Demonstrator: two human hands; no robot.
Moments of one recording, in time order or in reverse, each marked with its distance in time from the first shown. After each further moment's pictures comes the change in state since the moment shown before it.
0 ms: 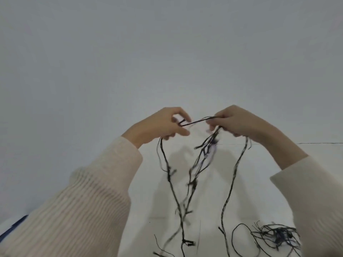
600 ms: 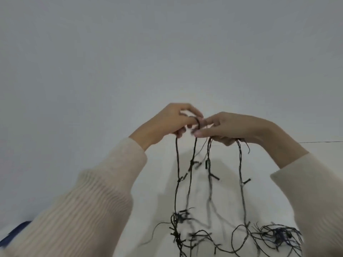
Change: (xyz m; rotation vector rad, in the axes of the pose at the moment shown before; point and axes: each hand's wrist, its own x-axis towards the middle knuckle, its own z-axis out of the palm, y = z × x) left_hand 0.006 0.025 0.013 -0.155 0.091 0.100; right_hand -0.015 -0.012 -0.008 0.156 -0.396 -0.003
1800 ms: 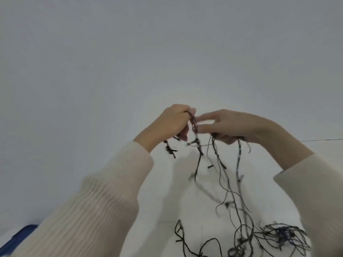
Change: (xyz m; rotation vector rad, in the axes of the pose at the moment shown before) left_hand 0.003 0.002 0.008 0.151 0.104 0.009; right_hand -0.008 -0.012 0.006 -0.014 0.118 0.002
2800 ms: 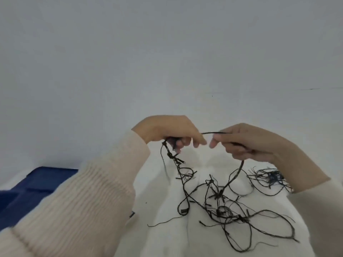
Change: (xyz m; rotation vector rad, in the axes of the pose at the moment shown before) left_hand -0.064 -0.070 0.048 0.129 -0.677 -0.377; right_hand -0.043 0.110 0.086 0.555 -0.260 0.177
